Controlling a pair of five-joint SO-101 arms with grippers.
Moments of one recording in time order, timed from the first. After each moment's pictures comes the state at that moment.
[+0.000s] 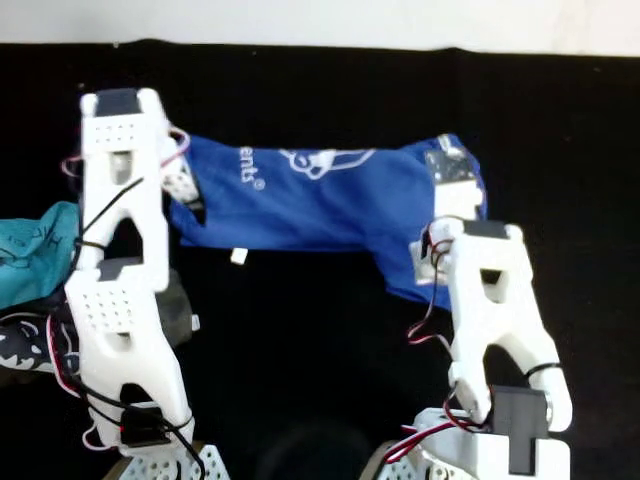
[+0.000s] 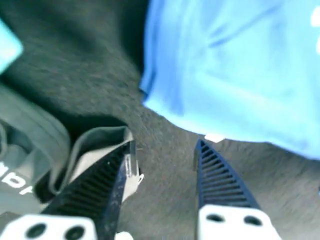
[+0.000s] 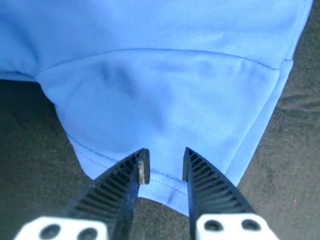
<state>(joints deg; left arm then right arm) -13.0 39.1 -36.7 96.6 0.7 -0.9 -11.5 38.9 51.6 14.5</state>
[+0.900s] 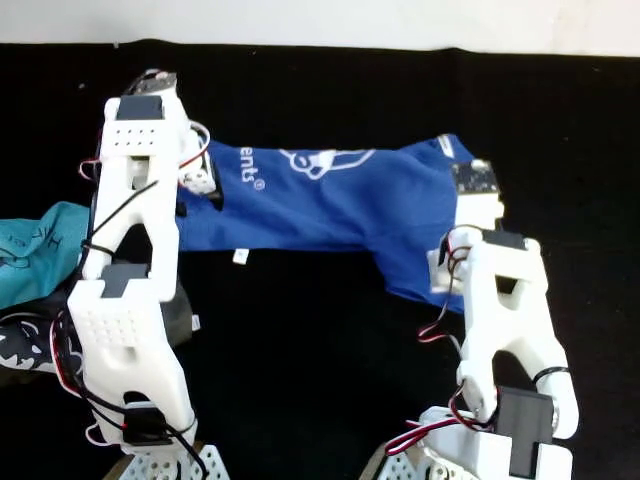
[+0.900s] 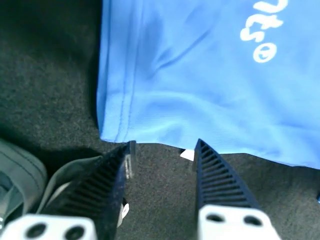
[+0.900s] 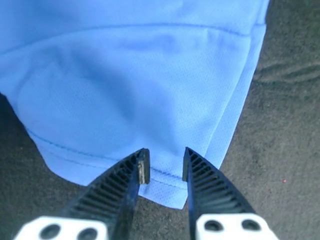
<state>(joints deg) -10.0 31.7 -28.2 85.6 0.7 4.7 -12.0 42.2 50.4 14.7</state>
